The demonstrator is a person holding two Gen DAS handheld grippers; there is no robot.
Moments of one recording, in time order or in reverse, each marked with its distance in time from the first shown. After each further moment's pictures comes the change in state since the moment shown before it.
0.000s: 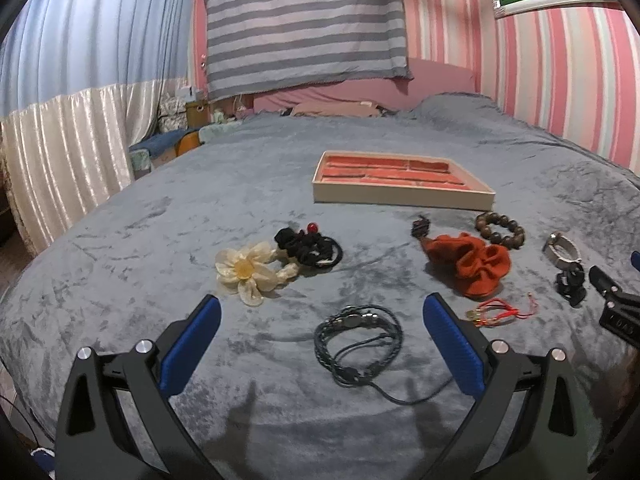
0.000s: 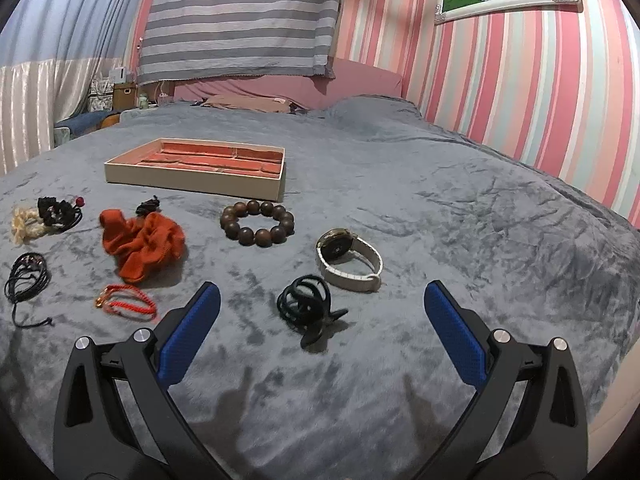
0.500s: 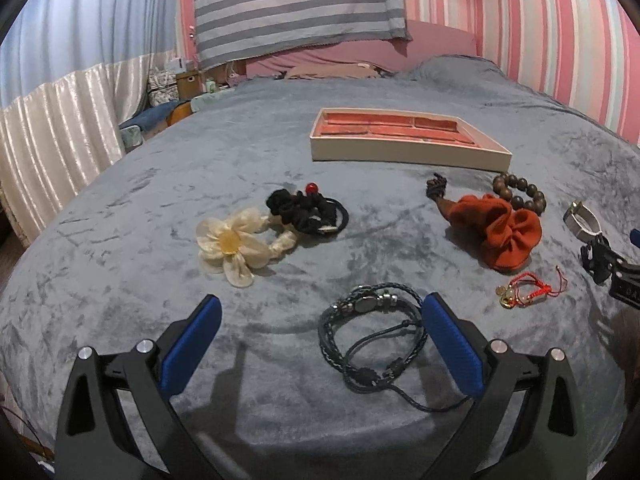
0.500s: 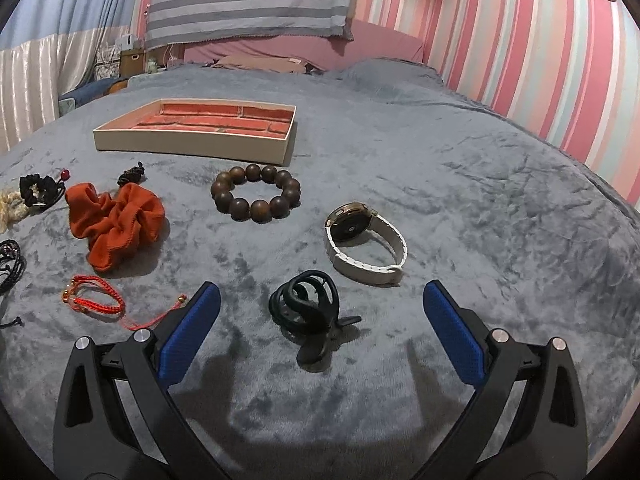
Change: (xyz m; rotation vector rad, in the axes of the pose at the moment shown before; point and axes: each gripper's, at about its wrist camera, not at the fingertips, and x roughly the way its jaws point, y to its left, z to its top) left arm 0.047 0.001 -0.006 0.041 0.138 -0.014; right arm 0.051 -0.001 0.004 -0.033 0.147 0.064
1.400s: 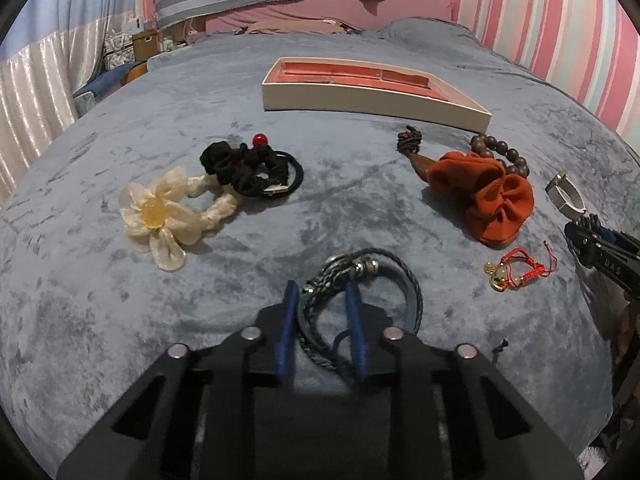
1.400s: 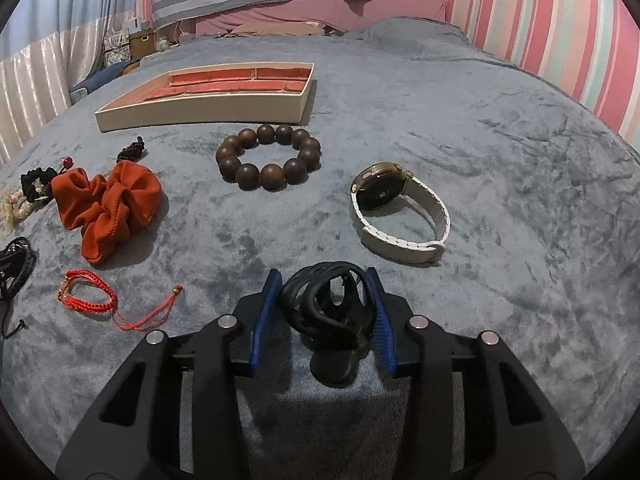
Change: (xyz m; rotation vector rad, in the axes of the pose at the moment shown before) left arm 0.044 -0.010 0.003 0.022 0.165 -0.155; right arm 0.032 -0.003 0.001 0.031 0.115 0.116
